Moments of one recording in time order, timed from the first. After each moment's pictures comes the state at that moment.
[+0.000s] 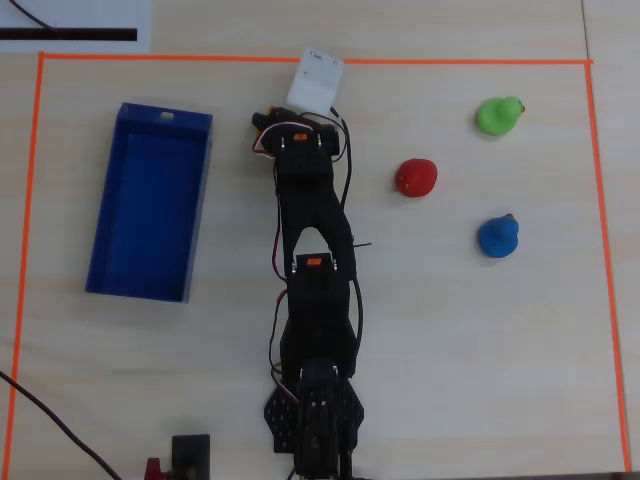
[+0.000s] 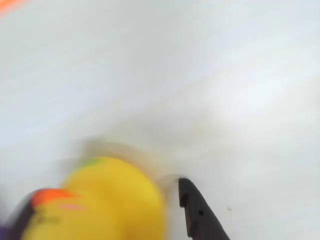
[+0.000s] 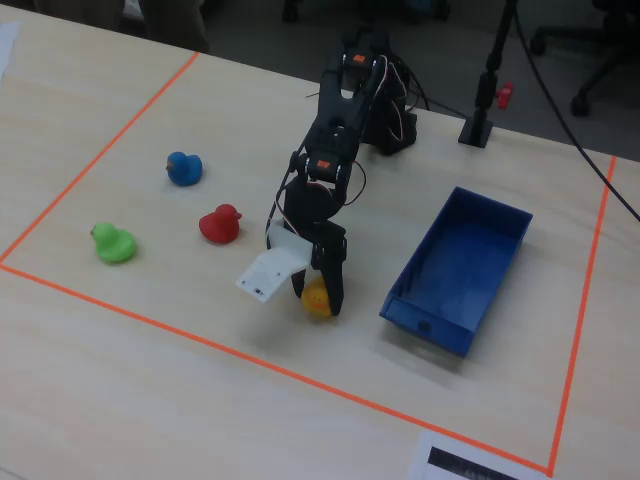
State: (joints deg) arm 0.3 60.6 79.3 41.3 -63.5
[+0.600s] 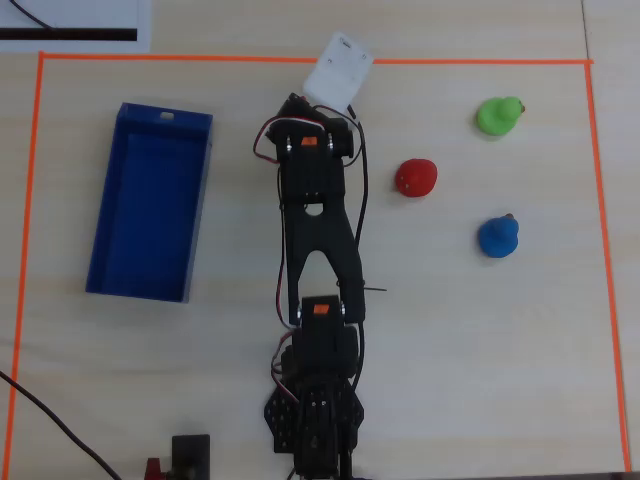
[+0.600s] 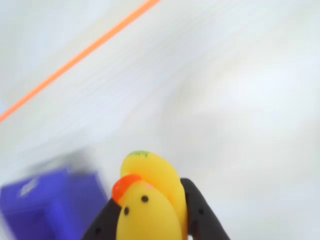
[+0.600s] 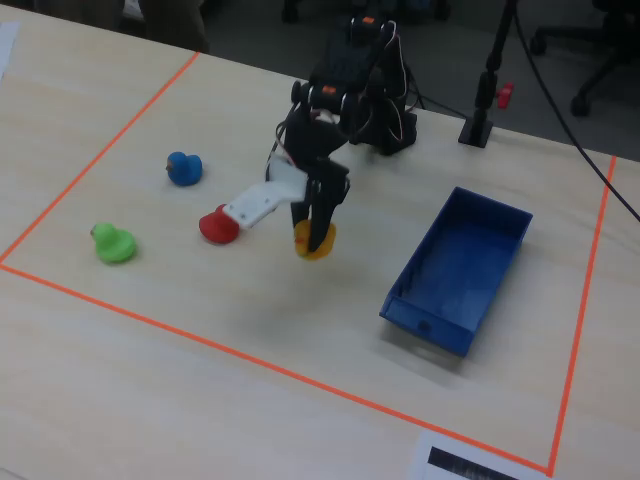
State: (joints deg) arm -1.1 86.0 79.6 62.2 -51.1
